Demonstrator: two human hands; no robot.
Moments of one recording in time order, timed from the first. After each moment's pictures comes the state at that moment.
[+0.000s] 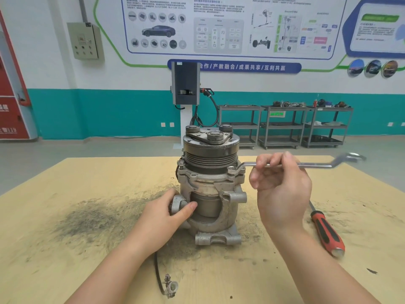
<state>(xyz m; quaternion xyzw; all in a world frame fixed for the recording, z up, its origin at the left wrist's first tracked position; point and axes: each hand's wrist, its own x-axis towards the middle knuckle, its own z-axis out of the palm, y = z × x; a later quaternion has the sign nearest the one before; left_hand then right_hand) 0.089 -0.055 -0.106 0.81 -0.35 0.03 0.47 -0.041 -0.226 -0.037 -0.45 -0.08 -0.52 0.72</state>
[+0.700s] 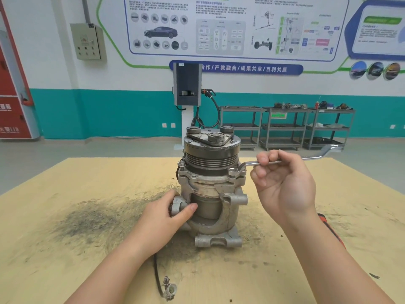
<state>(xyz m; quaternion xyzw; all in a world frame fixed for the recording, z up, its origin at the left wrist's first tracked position) 0.088 -0.055 -0.105 0.80 -0.36 0.03 0.48 -0.045 -0.239 -0.016 -0.37 -0.04 -0.37 0.85</state>
